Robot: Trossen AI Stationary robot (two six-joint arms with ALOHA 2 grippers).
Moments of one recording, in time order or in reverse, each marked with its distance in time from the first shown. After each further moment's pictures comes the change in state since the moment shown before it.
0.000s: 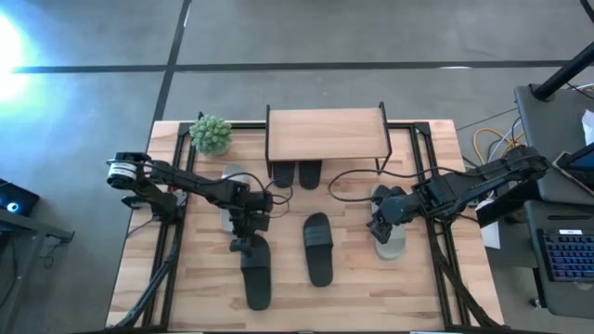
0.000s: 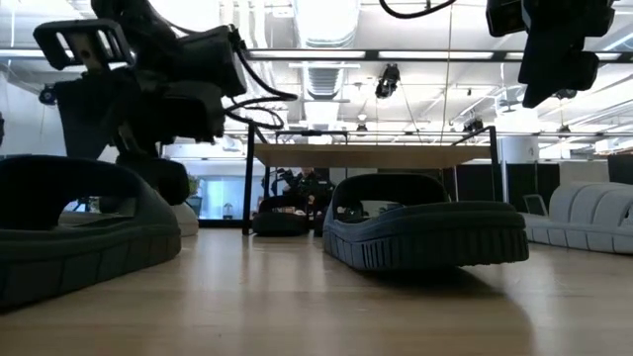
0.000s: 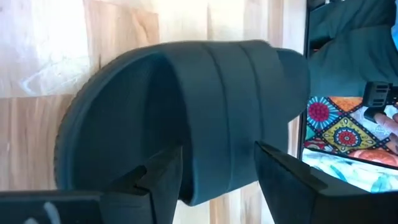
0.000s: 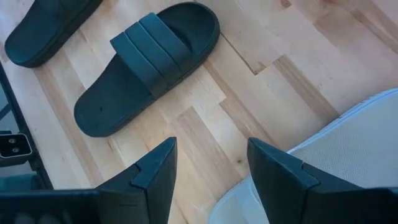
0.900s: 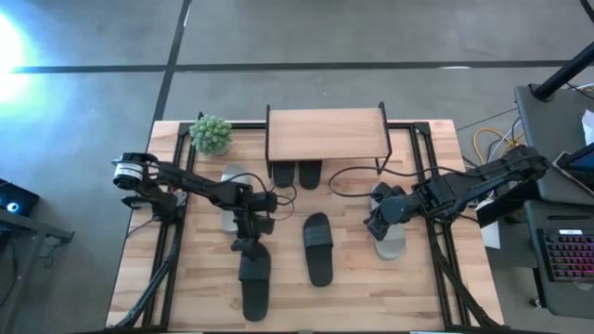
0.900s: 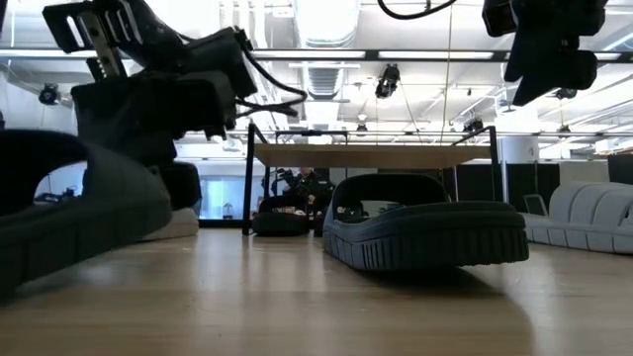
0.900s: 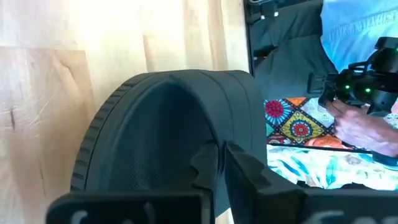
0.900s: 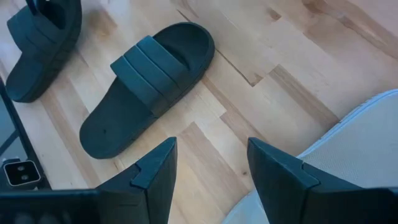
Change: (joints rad) left arm -0.003 0.052 -0.002 0.166 0.198 -0.023; right arm 0.000 0.000 0.000 0.025 0.052 0.077
